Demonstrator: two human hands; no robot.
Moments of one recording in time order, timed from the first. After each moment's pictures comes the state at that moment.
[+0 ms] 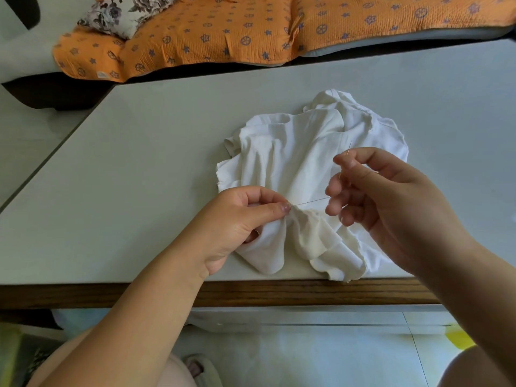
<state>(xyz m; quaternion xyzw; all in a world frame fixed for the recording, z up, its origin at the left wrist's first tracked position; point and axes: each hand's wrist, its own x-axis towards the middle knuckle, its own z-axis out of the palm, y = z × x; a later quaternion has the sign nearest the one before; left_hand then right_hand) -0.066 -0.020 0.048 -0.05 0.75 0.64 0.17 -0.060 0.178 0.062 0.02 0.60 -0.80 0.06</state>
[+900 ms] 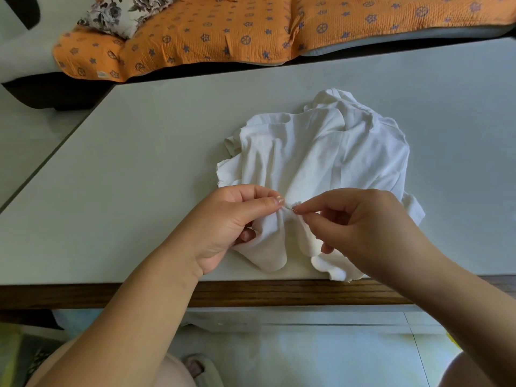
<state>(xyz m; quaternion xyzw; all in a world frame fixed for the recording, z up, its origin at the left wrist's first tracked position) -0.067 -0.026 0.050 -0.06 0.73 0.66 0.17 -0.045 0.168 0.048 -0.09 0.86 -0.51 0.03</state>
